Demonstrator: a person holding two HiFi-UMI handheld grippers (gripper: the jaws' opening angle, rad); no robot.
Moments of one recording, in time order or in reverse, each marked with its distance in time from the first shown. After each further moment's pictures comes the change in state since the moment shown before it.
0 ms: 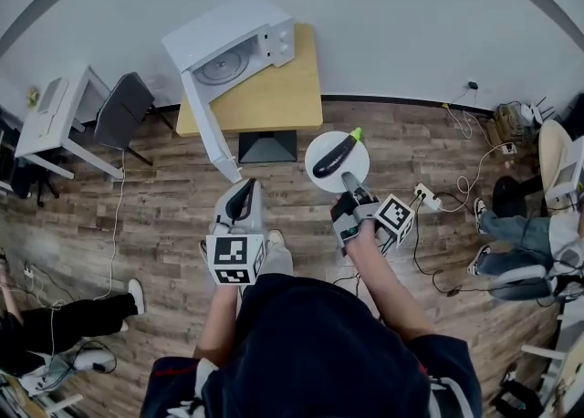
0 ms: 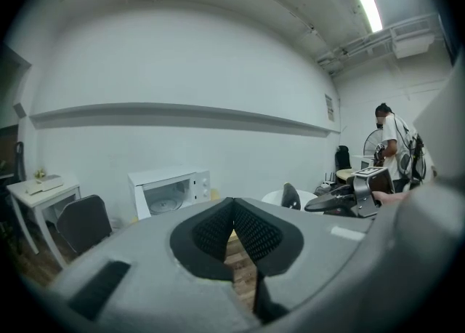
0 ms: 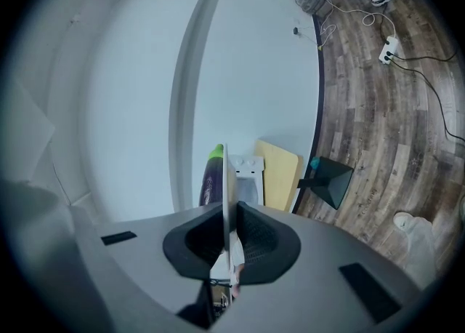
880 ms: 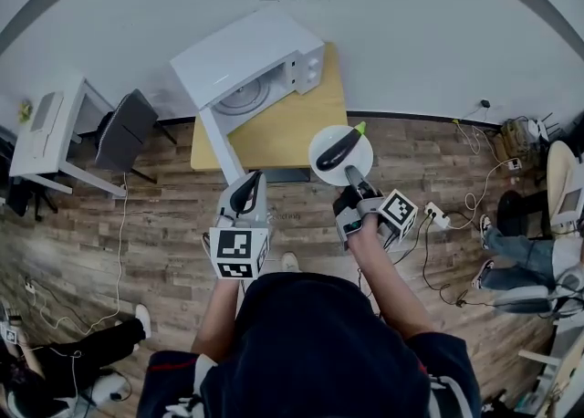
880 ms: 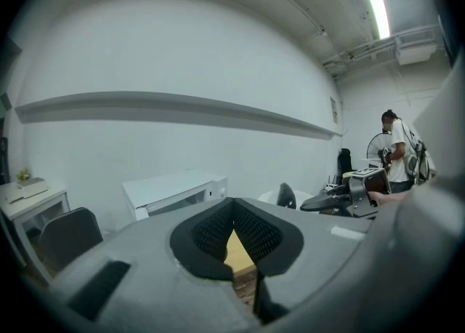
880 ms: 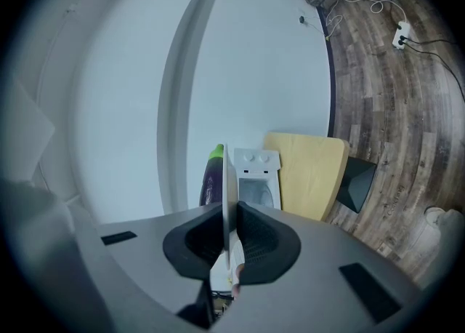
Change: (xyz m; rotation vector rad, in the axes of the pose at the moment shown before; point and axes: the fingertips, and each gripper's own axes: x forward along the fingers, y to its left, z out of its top) left arm 0.129 0.156 0.037 -0.006 -0.003 -0.050; right arm 0.200 0.052 -0.009 0.012 -0.034 0.010
